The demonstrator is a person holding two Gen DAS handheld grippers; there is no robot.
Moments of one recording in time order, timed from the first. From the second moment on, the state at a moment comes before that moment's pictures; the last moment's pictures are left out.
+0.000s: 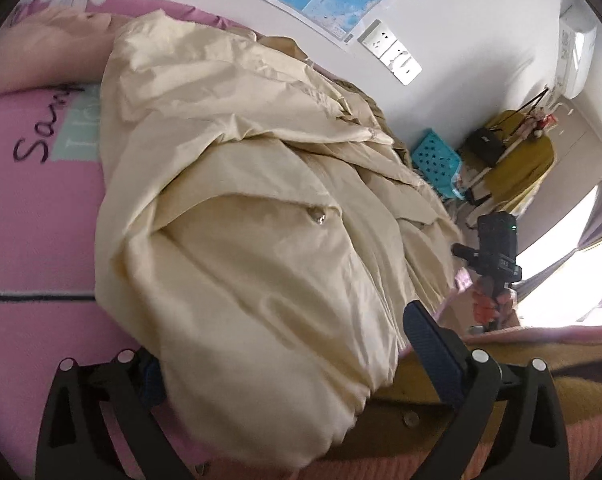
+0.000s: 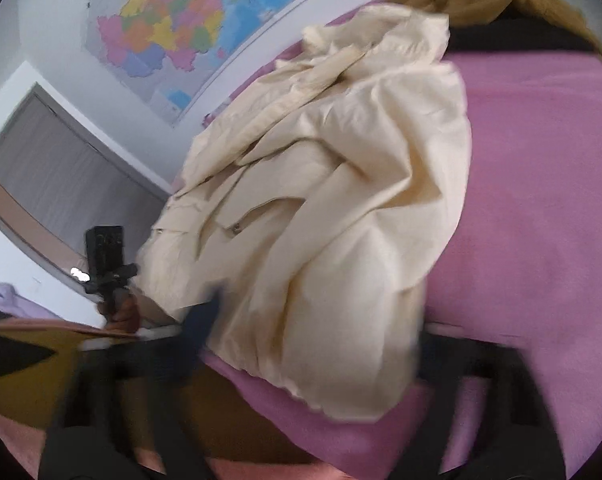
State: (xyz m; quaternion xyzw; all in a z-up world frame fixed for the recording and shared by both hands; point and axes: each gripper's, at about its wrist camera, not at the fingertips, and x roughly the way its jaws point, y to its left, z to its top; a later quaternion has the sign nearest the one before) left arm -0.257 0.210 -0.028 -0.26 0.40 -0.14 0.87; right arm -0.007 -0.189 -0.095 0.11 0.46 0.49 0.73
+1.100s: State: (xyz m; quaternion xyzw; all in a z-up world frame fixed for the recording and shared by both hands) left arm -0.277 0.211 -0.016 -0.16 0.44 -0.09 0.88; right arm -0.065 -0.195 -0.095 0.11 0.46 0.55 0.69
